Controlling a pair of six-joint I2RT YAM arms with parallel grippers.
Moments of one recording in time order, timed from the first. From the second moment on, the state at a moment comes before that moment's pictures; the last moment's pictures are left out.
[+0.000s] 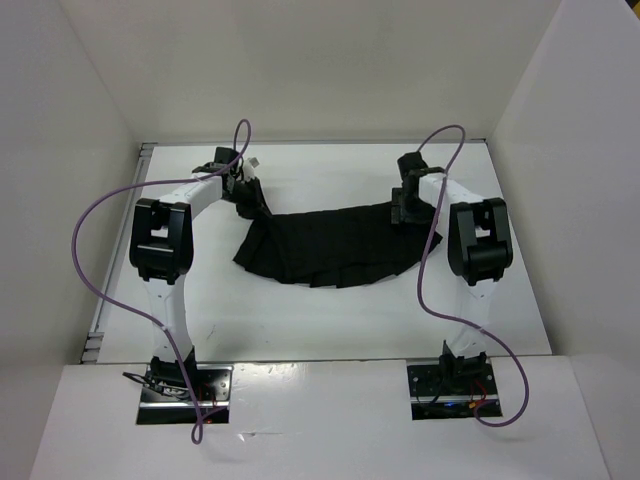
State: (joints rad) left arm -0.11 2.13 1.60 -0.55 0.50 -0.37; right arm 0.17 2.06 1.49 -0.69 0.29 0.23
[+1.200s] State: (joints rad) left arm -0.09 2.08 1.62 -0.59 0.65 -0.35; right arm 0.14 2.03 1.32 -0.62 -0.52 0.26
